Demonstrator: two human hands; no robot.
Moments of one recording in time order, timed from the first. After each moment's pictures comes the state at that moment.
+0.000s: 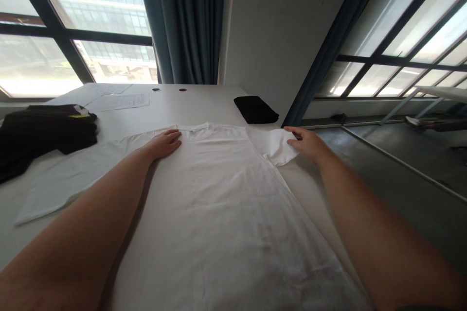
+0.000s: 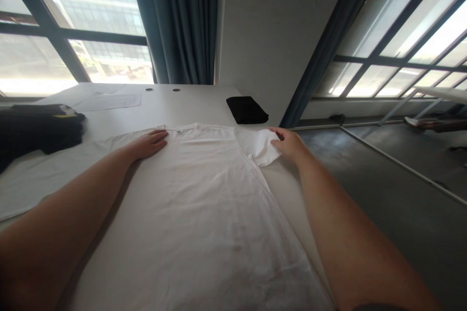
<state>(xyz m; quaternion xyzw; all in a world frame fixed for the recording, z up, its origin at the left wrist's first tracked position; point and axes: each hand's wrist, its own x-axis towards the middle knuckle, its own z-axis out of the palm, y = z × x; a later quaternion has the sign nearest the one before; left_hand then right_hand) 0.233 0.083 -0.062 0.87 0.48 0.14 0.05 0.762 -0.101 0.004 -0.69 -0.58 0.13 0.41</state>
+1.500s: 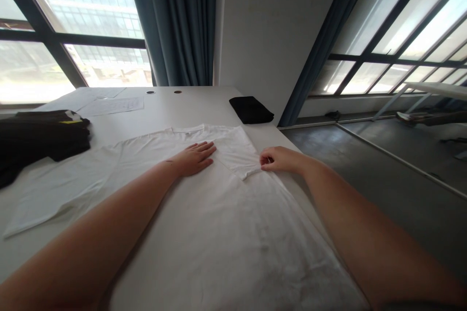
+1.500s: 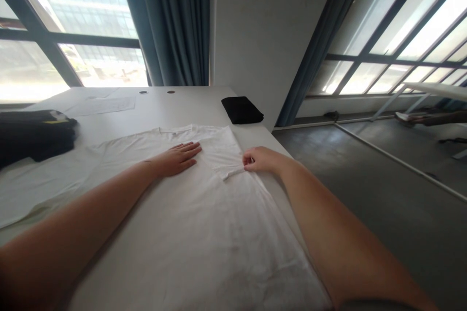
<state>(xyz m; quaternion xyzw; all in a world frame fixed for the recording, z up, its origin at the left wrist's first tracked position) 0.341 -0.001 -0.041 0.95 0.29 0.02 0.07 0.692 -0.119 0.020 -0.60 -0.78 0.19 0.03</state>
